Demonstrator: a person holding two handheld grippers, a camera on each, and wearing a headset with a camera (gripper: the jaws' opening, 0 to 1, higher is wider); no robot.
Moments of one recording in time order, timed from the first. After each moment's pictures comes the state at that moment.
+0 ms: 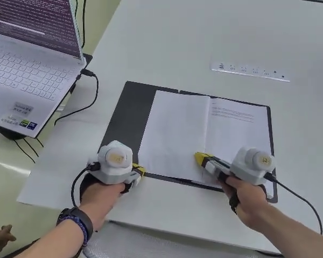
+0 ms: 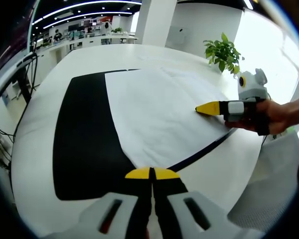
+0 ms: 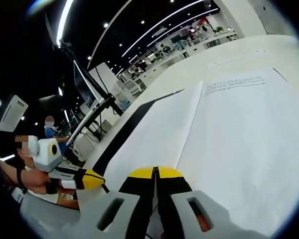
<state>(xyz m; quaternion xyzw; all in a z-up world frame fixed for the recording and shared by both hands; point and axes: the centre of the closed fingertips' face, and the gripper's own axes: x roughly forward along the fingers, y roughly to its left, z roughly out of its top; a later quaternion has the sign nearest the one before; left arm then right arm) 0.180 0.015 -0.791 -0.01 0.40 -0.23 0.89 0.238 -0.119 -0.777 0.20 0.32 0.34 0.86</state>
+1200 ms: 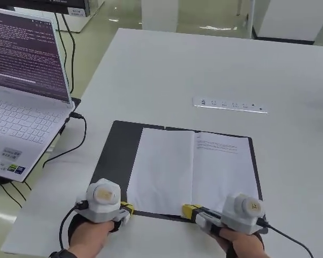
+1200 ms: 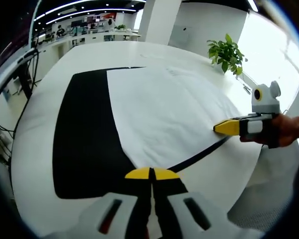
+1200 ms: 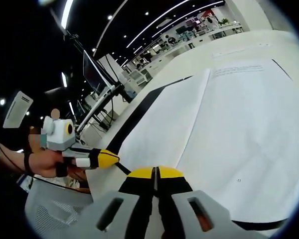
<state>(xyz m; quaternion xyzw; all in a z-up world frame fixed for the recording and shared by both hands) 0.180 0.014 -0.793 -0.02 0.42 -0.22 0.88 0.187 -0.120 -0.778 0.20 0.36 0.37 0.84</state>
